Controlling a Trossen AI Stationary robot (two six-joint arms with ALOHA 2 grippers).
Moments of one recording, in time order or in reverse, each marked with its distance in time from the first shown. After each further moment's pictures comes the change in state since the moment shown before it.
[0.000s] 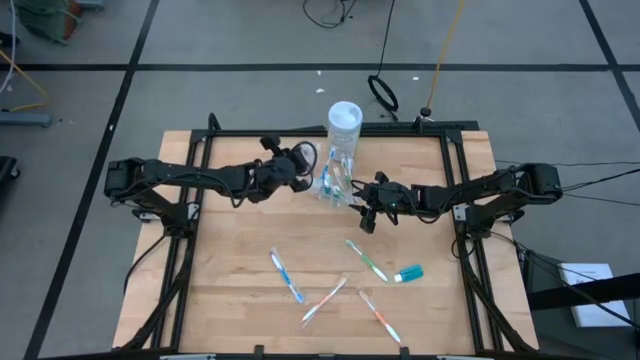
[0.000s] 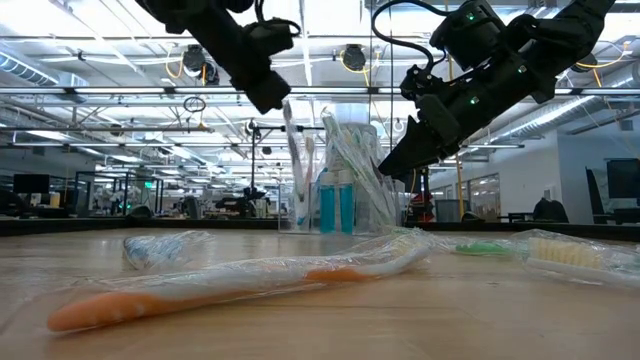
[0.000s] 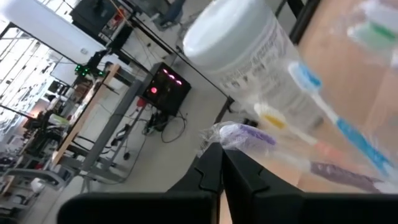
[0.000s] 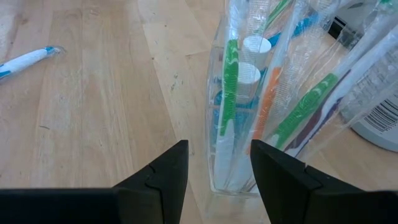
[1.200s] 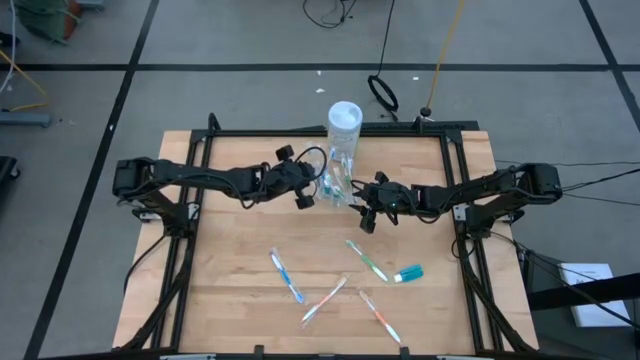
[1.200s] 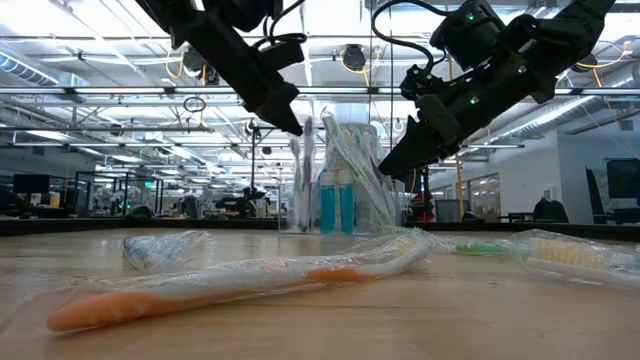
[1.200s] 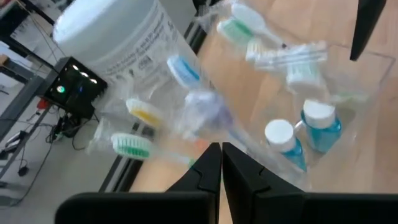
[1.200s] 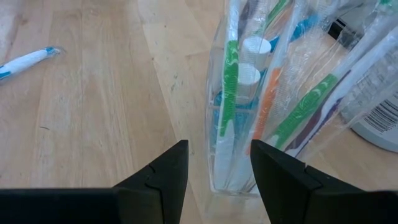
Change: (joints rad) left arm 0.002 0.067 -0.002 -0.044 0.345 -0.174; right arm 0.000 0.000 0.000 0.001 0.000 0.001
